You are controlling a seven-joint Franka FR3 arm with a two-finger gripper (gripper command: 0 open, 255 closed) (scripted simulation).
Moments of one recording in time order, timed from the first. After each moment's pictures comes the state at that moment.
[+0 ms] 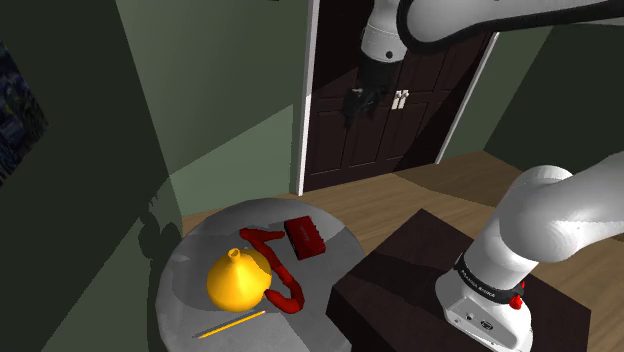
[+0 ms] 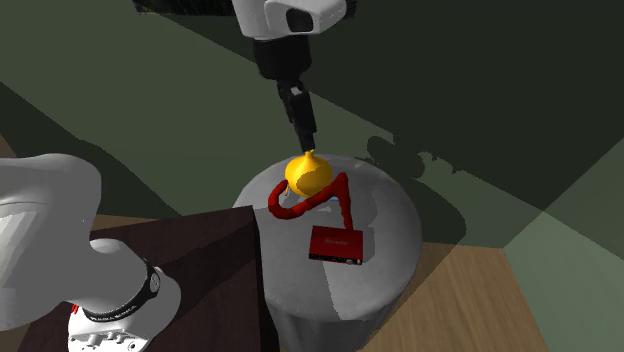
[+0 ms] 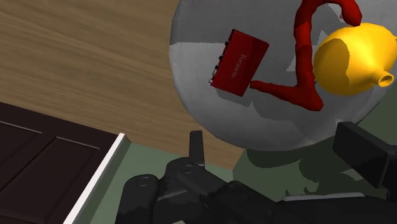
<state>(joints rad) 0.08 -0.63 0.16 -2.44 -0.01 1.95 0.15</state>
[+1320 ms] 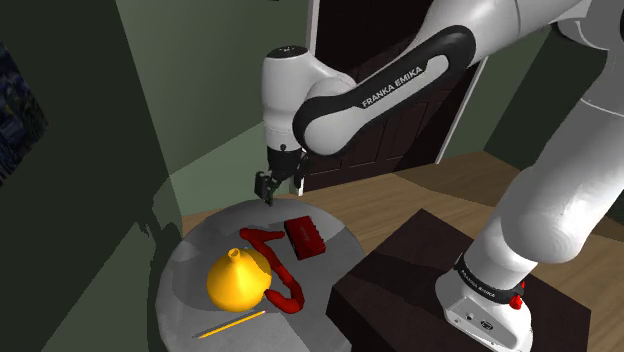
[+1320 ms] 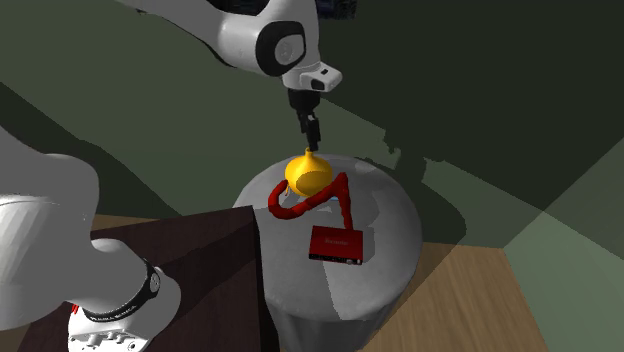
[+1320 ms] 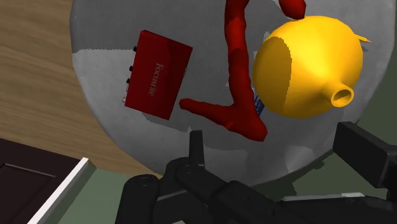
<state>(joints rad) 0.13 -0.02 0.46 -2.29 -0.12 2.30 0.61</state>
